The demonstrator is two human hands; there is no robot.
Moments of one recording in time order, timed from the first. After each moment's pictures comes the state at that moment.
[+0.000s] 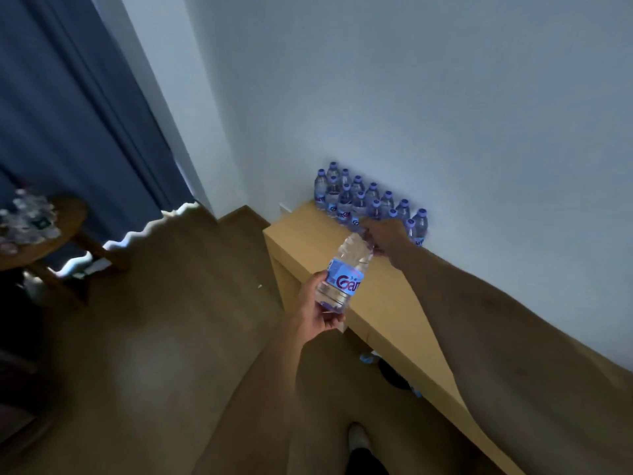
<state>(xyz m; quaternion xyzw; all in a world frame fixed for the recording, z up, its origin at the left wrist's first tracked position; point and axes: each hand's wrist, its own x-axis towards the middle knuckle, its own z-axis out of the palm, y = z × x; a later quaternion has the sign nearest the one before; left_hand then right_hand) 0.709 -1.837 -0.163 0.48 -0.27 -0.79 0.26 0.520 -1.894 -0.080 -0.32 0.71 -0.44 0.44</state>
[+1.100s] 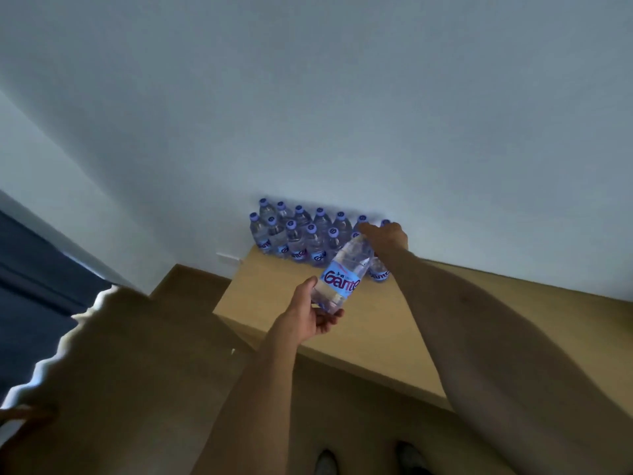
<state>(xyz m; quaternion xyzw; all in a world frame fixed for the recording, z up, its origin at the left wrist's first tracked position) 0.621 -2.080 -0.175 0.51 -0.39 -0.76 0.02 0.409 -2.046 -0.136 -0.13 0.84 -0.43 0.30</state>
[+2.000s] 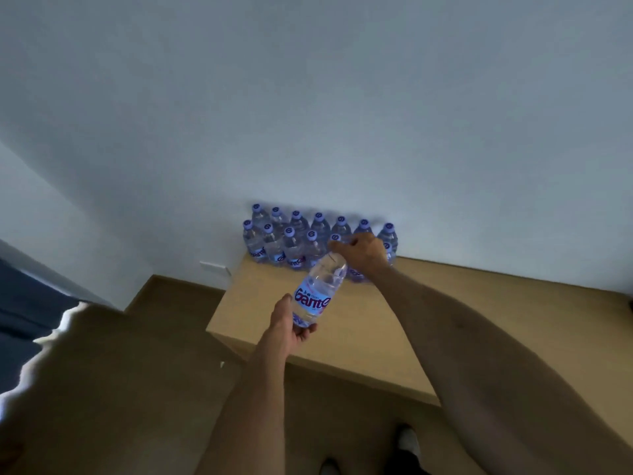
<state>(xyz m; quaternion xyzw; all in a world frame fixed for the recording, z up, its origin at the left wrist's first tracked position) 0.653 -2.144 -0.201 0.60 -0.37 -0.71 0.07 0.462 -2.093 -0.140 -0.25 0.86 -0.36 0.27</state>
